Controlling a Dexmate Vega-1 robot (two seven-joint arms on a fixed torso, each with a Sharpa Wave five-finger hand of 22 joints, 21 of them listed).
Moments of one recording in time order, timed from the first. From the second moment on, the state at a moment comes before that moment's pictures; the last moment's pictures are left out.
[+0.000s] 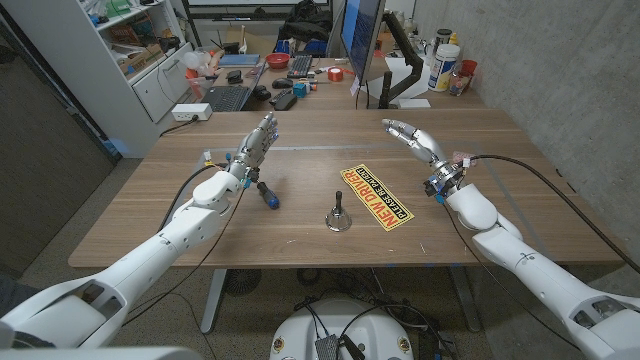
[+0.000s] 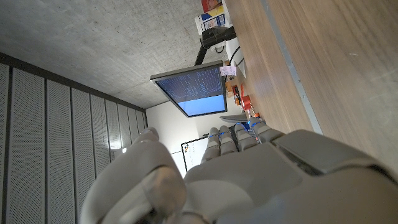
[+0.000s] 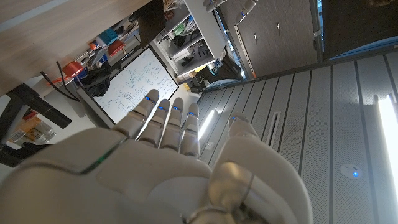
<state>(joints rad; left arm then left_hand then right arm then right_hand) 0.75 0.63 0.53 -1.33 -0.76 -0.29 -0.01 0.42 0.03 0.15 0.10 0.32 0.04 0.04 0.20 0.18 -0.01 -0.02 0.20 0.19 -0.05 -0.01 0.19 0.18 -0.04 -0.03 0.20 0.18 -0.82 -0.56 -0.44 -1.18 0.07 0.87 -0.03 0.39 0.09 0.29 -0.11 0.19 0.37 -0.02 0.20 0.19 0.35 0.00 0.22 0.18 0.26 -0.04 0.19 0.17 0.28 -0.04 0.22 0.18</state>
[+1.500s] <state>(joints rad) 0.75 0.64 0.54 -1.35 -0.74 -0.28 0.00 0.42 0.03 0.14 0.09 0.32 0.03 0.04 0.20 0.18 -0.01 -0.02 0.20 0.19 -0.06 -0.01 0.19 0.18 -0.04 -0.03 0.20 0.18 -0.81 -0.64 -0.44 -1.24 -0.29 0.88 -0.23 0.42 0.08 0.31 -0.14 0.21 0.37 -0.05 0.20 0.19 0.37 -0.02 0.22 0.18 0.27 -0.04 0.19 0.17 0.28 -0.04 0.21 0.18</state>
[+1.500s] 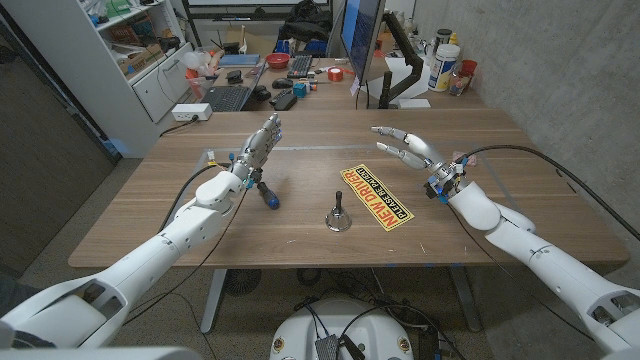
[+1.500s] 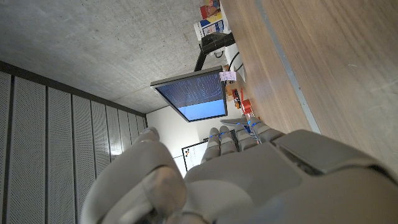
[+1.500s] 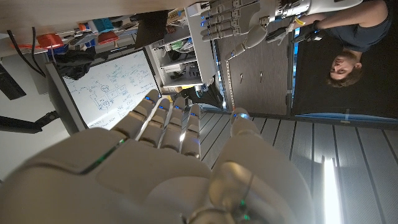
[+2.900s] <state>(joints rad) 0.75 0.62 0.57 -1.35 -0.74 -0.34 0.01 0.43 0.04 0.14 0.10 0.32 0.03 0.04 0.20 0.18 -0.01 -0.02 0.20 0.19 -0.06 -0.01 0.19 0.18 -0.05 -0.03 0.20 0.18 -0.83 -0.71 -0.46 -1.34 -0.53 0.77 -0.33 0.47 0.09 0.33 -0.16 0.21 0.36 -0.07 0.19 0.19 0.37 -0.04 0.22 0.18 0.28 -0.04 0.19 0.17 0.29 -0.04 0.21 0.18</state>
